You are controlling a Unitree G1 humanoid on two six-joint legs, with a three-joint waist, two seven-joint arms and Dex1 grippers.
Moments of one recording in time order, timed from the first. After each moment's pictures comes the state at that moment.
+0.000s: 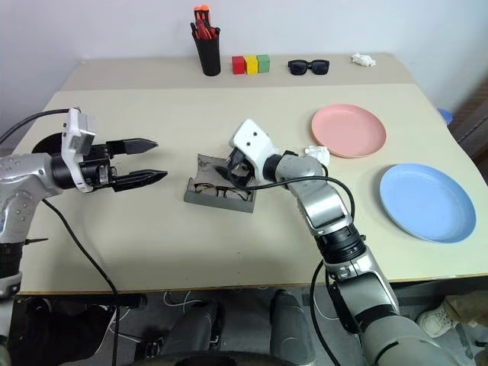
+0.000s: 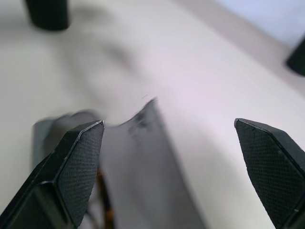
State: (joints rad) left arm -0.49 0.81 0.15 -0.03 -0.57 0.53 -1.14; right arm -0.68 -0.28 0.19 -0.05 0.10 0.52 0.66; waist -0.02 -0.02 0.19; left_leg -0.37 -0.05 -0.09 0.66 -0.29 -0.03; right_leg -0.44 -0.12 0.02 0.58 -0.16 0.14
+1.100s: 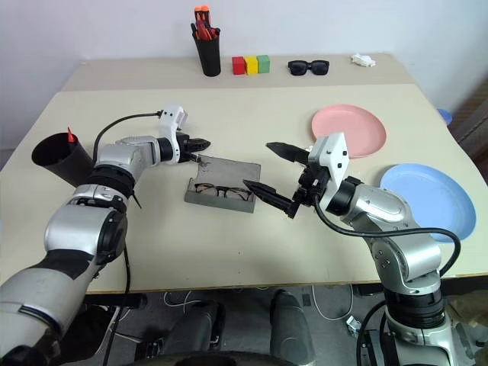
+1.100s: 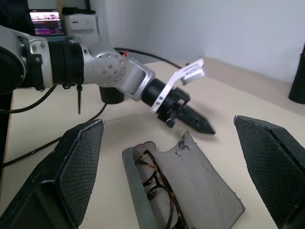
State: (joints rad) left arm -1.16 0.35 0.01 1.16 -0.17 0.44 -0.81; right arm -0.29 -0.53 -0.10 -0.52 0.61 0.55 0.77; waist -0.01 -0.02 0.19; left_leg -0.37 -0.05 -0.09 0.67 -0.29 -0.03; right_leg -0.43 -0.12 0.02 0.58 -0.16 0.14
